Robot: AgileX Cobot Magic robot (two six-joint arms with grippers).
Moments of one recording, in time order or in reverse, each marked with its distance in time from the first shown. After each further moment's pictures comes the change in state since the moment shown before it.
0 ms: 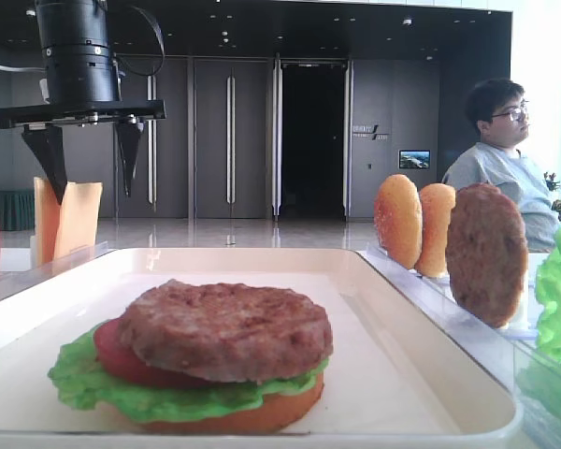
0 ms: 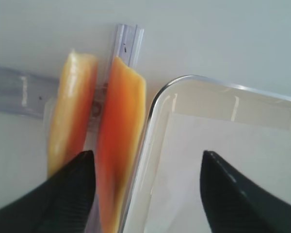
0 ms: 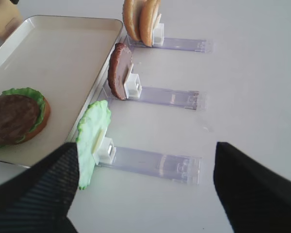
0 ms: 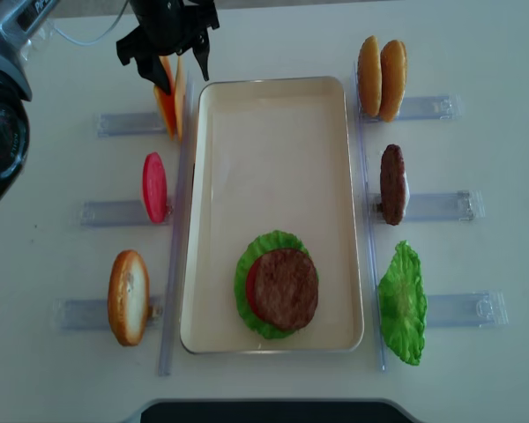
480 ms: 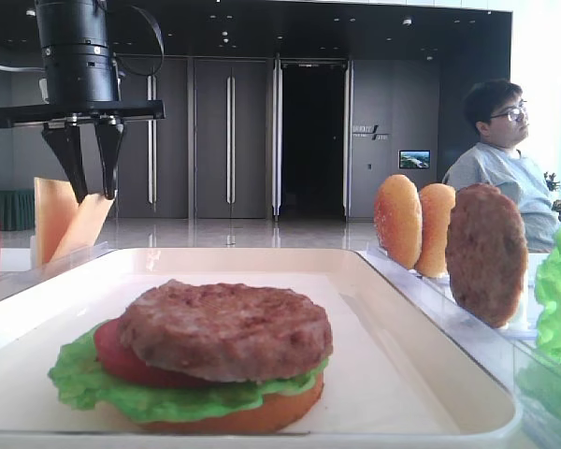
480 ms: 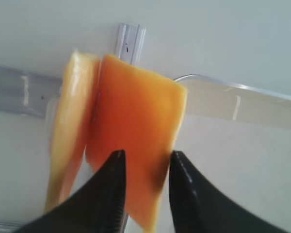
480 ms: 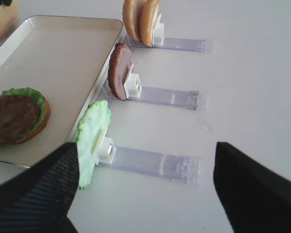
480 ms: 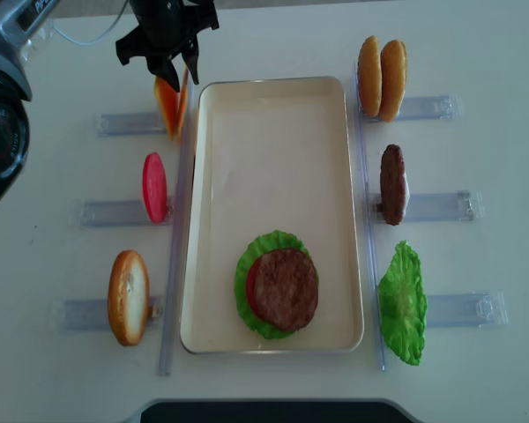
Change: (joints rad) left arm 0.000 0.000 0.000 0.002 0.003 0.000; right arm 0.000 0.000 0.000 0.000 0.000 0.000
